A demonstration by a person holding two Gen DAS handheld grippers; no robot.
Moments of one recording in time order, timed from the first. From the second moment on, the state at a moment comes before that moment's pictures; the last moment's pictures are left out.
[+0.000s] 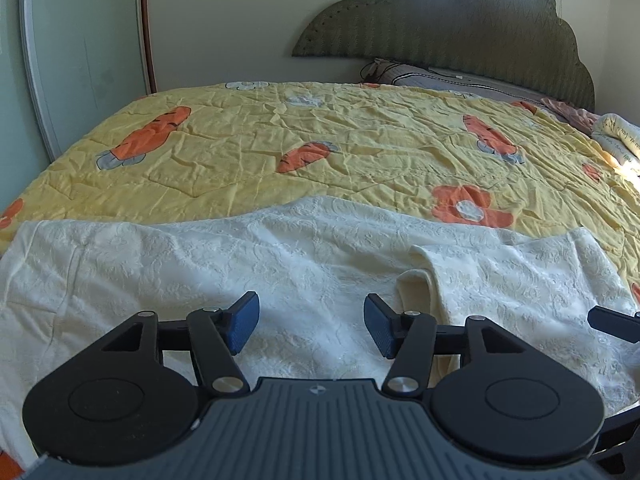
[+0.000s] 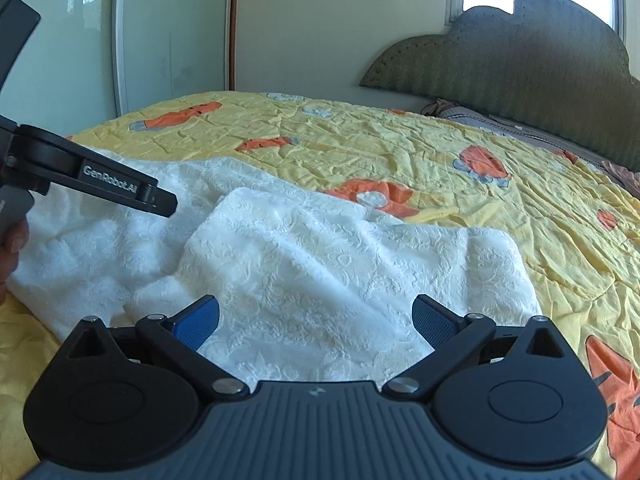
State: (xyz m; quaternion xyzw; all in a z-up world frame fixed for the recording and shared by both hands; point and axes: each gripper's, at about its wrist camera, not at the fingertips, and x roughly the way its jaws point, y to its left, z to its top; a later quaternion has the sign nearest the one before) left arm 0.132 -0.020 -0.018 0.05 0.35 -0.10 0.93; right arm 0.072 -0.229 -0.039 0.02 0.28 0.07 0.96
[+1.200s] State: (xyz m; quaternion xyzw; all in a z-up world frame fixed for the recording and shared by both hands) left arm 0.124 0.001 -0.013 -0.06 0.41 -0.15 0.90; right arm 0.029 -0.144 -0.042 -0.26 0.20 0.15 0.93
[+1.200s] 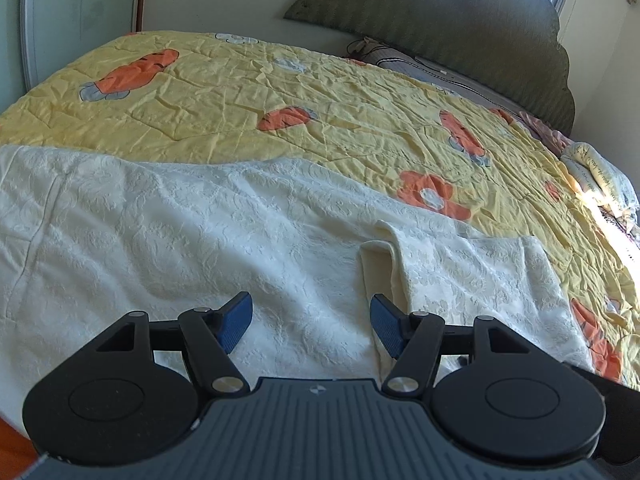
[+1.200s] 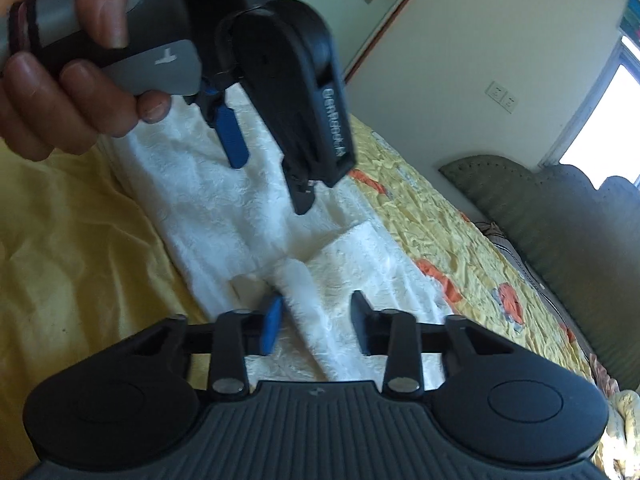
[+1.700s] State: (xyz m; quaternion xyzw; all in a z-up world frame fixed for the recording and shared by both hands) left arm 0.143 -0.042 -0.024 -0.02 0.43 -0.19 0.88; right arm 0.018 -0.169 -0.035 -0.18 0.22 0.22 0.93
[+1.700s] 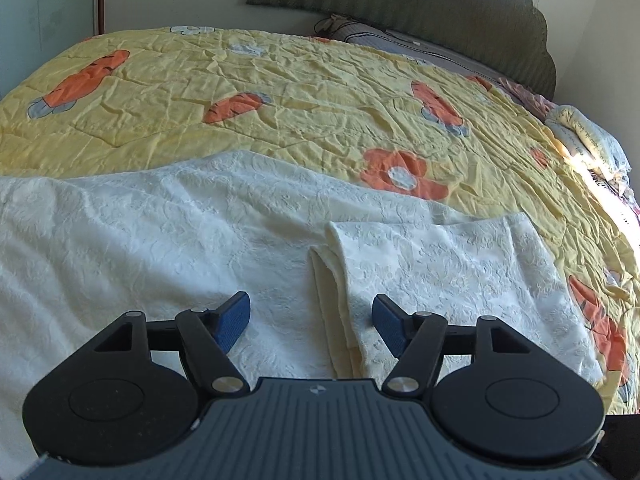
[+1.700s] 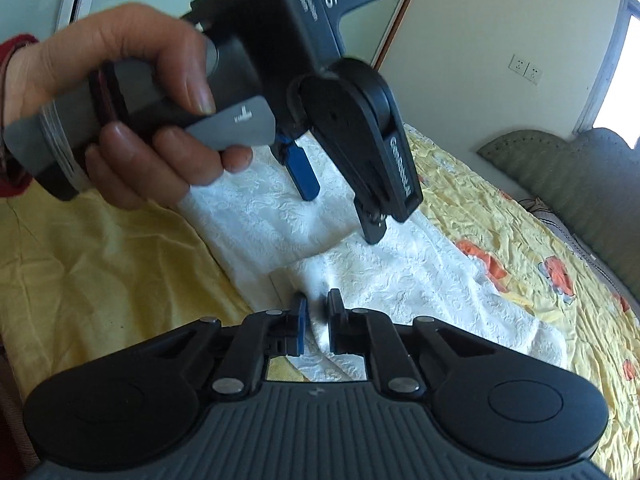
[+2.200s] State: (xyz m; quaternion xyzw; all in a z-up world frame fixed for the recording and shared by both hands) left arm 0.174 -0.027 -0.036 -0.16 0.47 -0.24 0.84; right arm 0.022 -0.149 -0.038 -0.26 0.22 0.15 0.93
